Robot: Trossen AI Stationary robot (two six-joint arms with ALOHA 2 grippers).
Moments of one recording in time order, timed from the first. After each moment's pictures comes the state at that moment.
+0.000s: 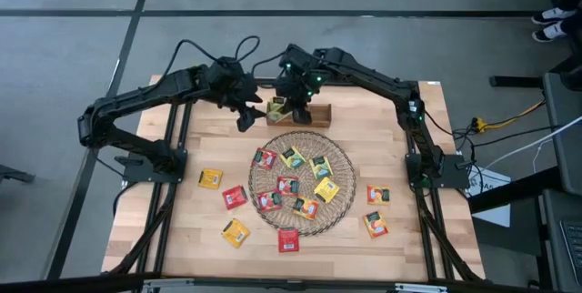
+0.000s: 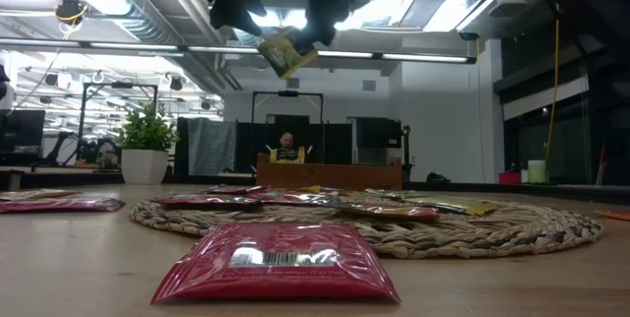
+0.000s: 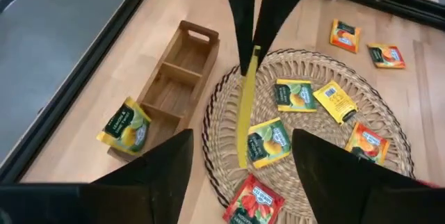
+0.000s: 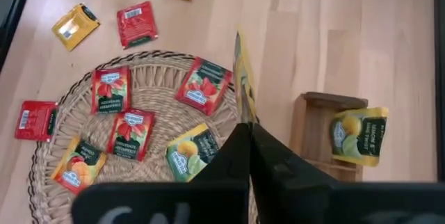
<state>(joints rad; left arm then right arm) 0.42 1.26 1.26 -0.73 0.17 -0.03 -0.33 2.16 2.36 -1.24 -0.36 -0.40</state>
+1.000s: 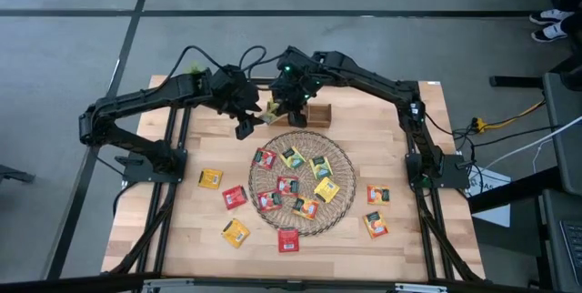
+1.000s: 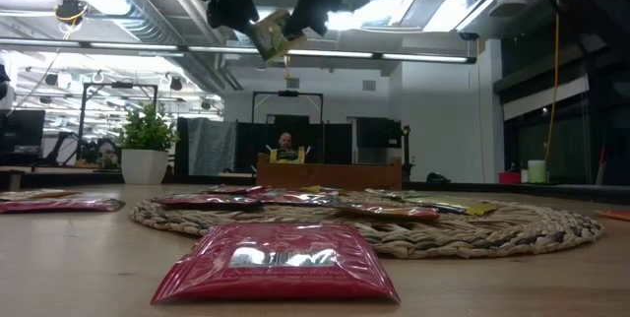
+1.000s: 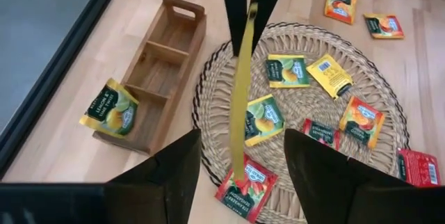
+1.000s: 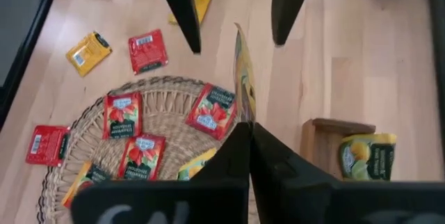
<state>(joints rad) 0.35 1.27 1.26 -0.80 0.14 -0.02 -0.30 2.14 2.36 -1.17 -0.36 -0.31</state>
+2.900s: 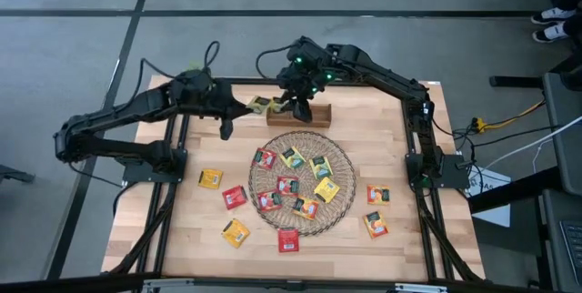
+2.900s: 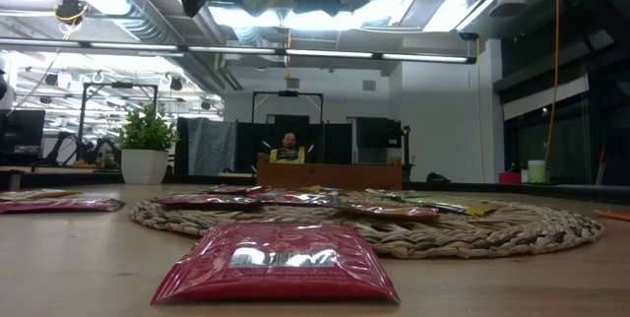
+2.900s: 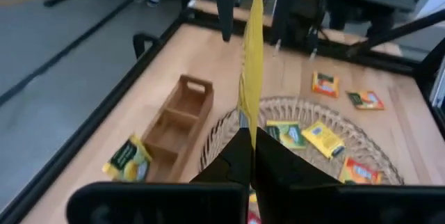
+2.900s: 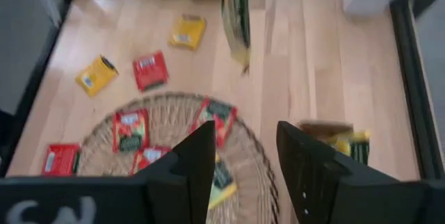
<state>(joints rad) 0.38 0.93 0.95 -0.44 0.15 -0.07 -0.31 2.06 2.36 -1.15 -0.37 -0.24</state>
